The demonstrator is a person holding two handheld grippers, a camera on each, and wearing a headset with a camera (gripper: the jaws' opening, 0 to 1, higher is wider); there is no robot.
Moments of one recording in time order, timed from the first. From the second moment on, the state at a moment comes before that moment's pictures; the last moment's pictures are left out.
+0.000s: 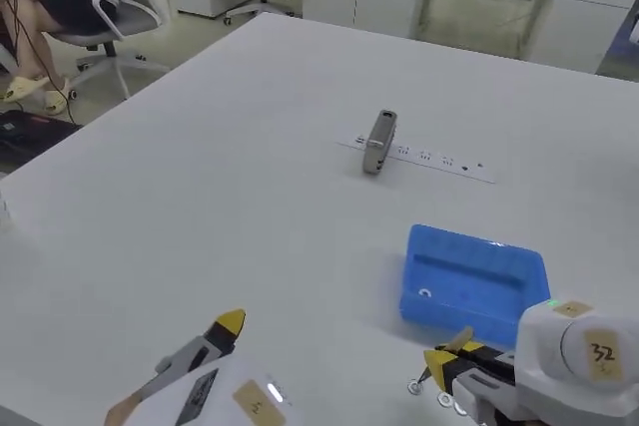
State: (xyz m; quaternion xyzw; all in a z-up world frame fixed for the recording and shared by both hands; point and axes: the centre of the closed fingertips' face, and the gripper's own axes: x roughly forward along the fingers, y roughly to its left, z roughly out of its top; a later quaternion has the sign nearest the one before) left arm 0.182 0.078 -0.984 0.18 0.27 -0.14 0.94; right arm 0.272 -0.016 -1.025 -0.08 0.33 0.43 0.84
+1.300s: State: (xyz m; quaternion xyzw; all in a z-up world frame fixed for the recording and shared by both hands) left arm 0.182 0.082 -0.984 0.18 0.27 -0.14 0.94; right arm 0.270 -0.015 -1.029 -0.14 0.31 0.43 0.84
